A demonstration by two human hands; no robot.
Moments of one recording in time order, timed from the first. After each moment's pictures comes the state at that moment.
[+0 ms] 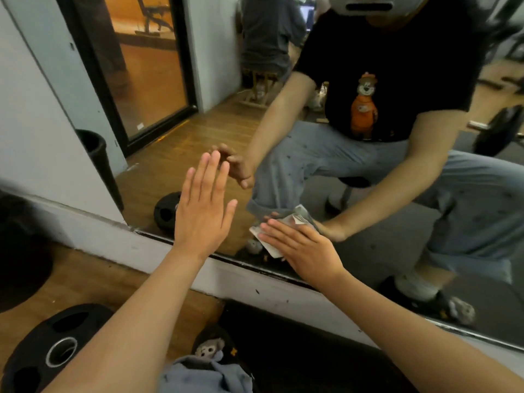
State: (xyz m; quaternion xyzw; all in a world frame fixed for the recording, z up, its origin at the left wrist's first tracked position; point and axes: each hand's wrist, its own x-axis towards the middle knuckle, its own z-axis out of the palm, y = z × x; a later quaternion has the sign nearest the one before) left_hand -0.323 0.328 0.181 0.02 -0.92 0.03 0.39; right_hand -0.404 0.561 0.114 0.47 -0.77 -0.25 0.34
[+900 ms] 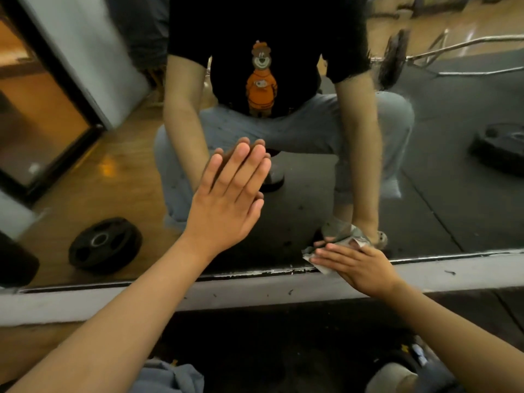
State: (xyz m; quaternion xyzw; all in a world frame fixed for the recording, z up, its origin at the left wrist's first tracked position) left_hand -0.406 0.590 0.207 -0.28 -0.83 0.13 0.47; right_hand -0.413 0.907 0.023 0.42 -0.82 -0.14 0.35
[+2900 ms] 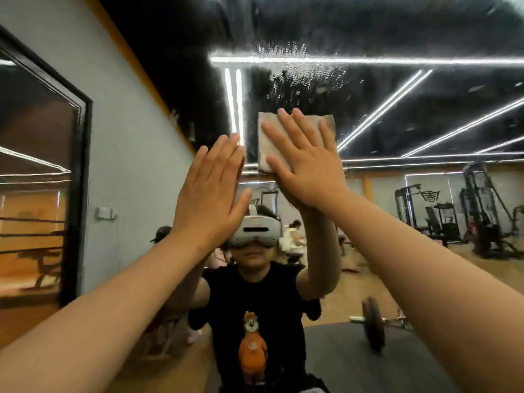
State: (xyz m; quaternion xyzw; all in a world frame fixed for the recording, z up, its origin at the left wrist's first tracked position) left_hand -0.422 0.565 0.702 -0.19 -0.71 0.07 0.67; right_hand -0.446 0.764 0.745 0.18 -0.75 -0.03 0.64
